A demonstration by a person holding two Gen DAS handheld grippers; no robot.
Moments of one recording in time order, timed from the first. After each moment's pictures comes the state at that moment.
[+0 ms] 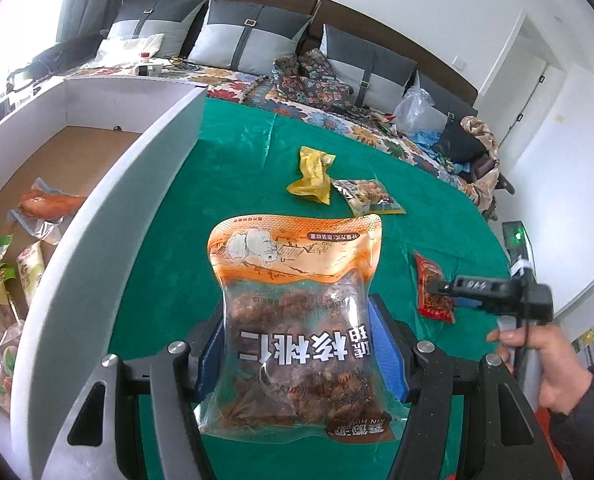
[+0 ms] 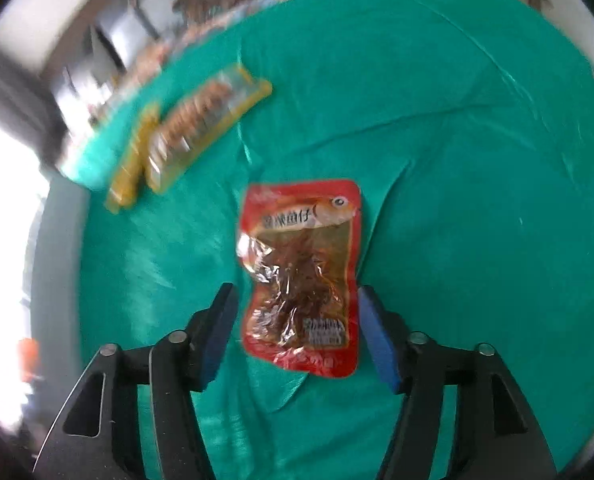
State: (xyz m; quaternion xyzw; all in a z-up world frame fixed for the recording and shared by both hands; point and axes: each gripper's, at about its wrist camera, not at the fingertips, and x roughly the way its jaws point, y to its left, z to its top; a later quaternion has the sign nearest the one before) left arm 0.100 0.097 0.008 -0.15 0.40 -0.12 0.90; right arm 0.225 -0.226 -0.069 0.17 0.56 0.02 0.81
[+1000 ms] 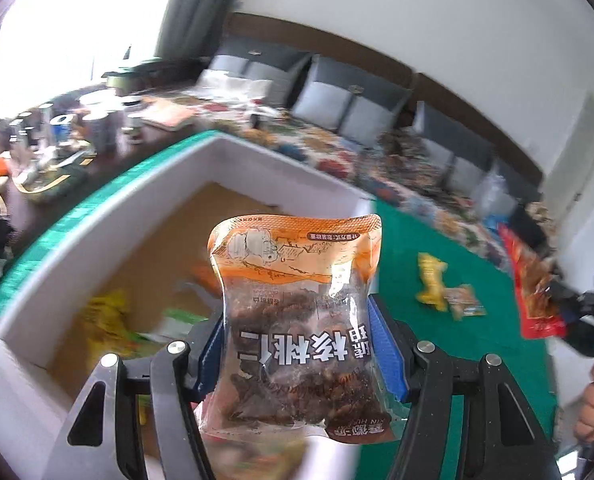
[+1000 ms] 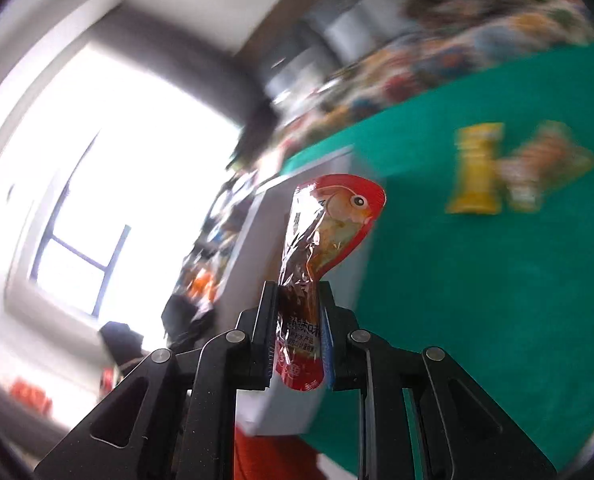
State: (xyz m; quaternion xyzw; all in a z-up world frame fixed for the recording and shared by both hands) left arm 0.080 0.304 0.076 -0.19 0.34 0.04 0.92; right arm 0.209 -0.019 0.094 0.27 0.43 0.37 0.77
